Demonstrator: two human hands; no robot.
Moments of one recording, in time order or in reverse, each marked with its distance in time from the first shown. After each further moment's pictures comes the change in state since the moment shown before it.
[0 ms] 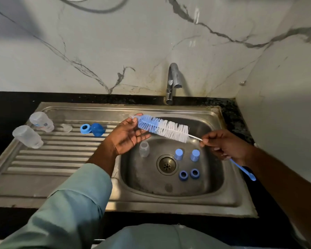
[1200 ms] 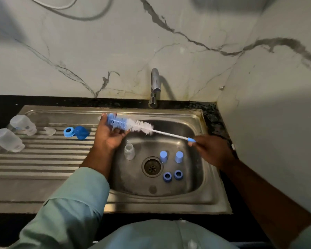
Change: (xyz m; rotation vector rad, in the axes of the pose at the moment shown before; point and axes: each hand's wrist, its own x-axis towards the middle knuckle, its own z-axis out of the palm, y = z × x) left_hand 0.021 -0.015 0.030 -0.434 0.384 0.159; right_hand -0.001 0.043 -0.036 -1.039 0.398 -0.467
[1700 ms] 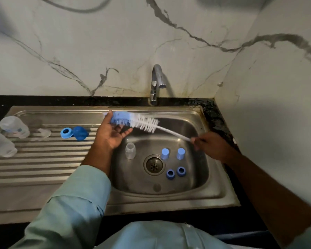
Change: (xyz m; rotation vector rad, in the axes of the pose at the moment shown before) left_hand 0.023 0.016 -0.019 0.203 -0.053 -0.066; right_hand 0.004 -0.033 0.001 0.222 -0.198 0.343
